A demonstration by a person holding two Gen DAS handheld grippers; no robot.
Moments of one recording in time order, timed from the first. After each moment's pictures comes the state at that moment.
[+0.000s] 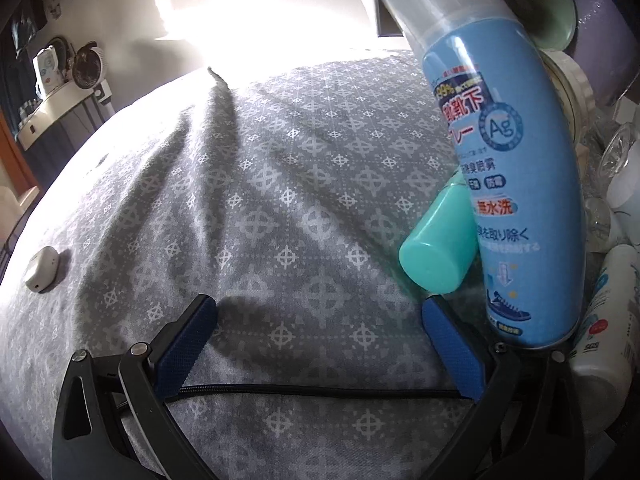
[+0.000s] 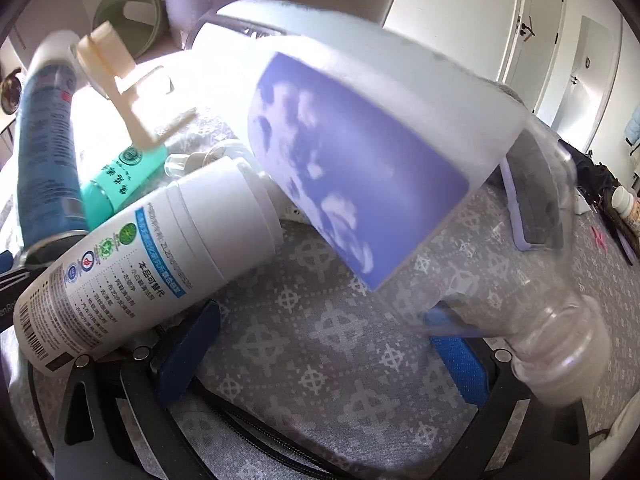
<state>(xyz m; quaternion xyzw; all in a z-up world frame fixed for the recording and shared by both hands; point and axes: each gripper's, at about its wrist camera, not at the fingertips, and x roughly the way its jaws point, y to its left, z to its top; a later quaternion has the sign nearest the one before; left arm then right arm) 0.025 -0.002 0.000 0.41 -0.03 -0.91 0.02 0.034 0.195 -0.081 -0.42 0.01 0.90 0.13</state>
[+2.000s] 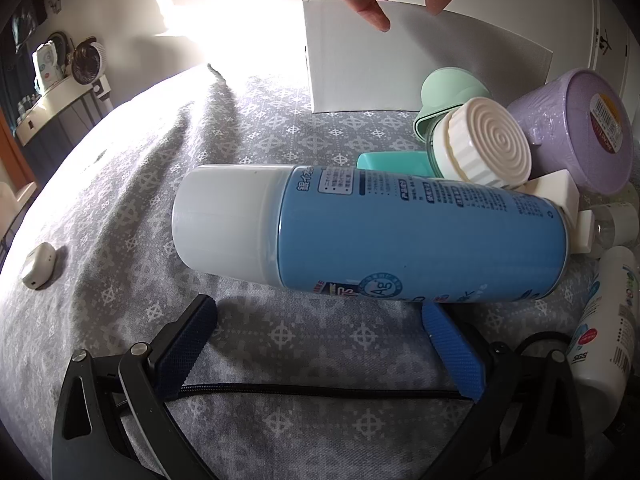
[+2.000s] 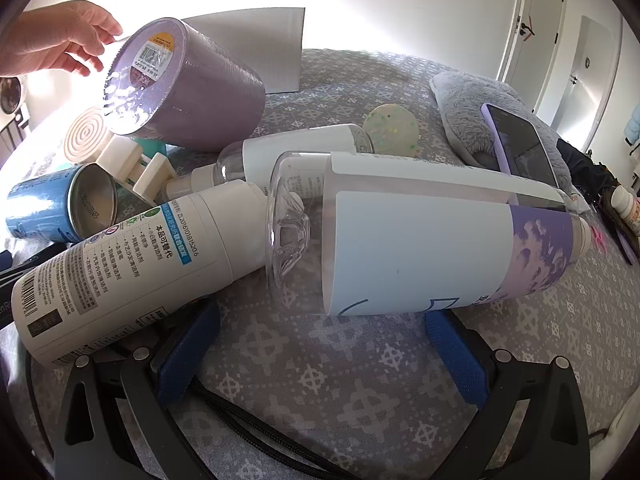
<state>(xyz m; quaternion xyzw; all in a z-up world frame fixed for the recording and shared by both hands) 0.026 0.003 -0.001 0.42 -0.03 -0.91 0.02 0.038 0.191 -0.072 -0.42 0.01 0.90 0.13</state>
